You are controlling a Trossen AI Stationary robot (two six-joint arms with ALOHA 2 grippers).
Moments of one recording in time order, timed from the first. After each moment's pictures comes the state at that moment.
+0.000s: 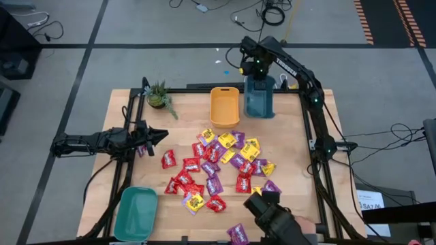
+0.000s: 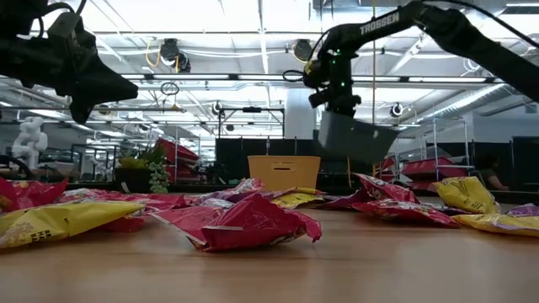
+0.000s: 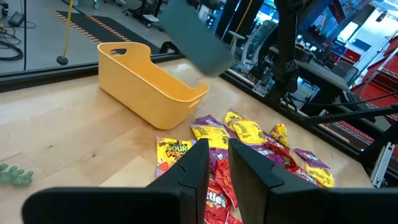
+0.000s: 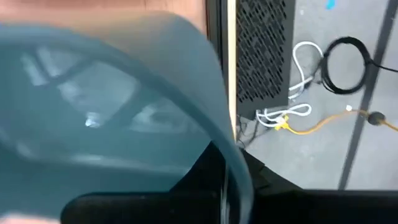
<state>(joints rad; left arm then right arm) -0.05 0.05 0.14 -0.26 -0.36 -0.49 -0.82 2.25 2.30 -1.53 0.12 -0.75</state>
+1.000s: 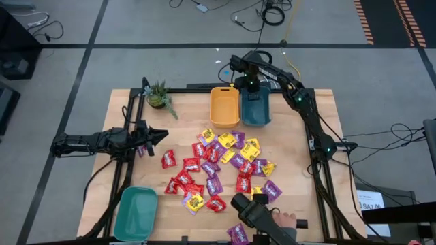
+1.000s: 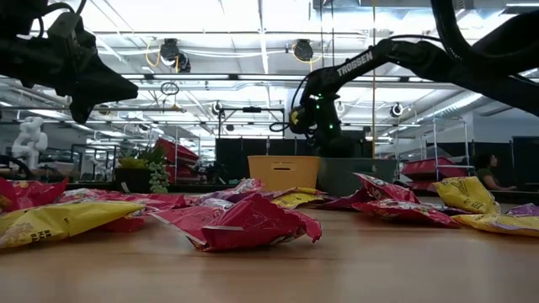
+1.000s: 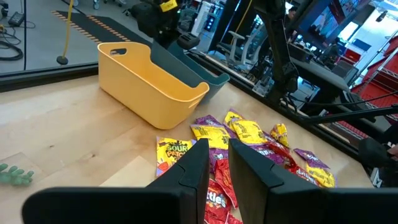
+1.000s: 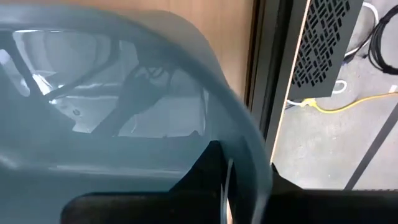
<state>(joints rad) -0.05 0.05 0.14 -0.26 -0.36 -0.49 -0.79 2.48 2.30 -1.52 0.19 -0.72</state>
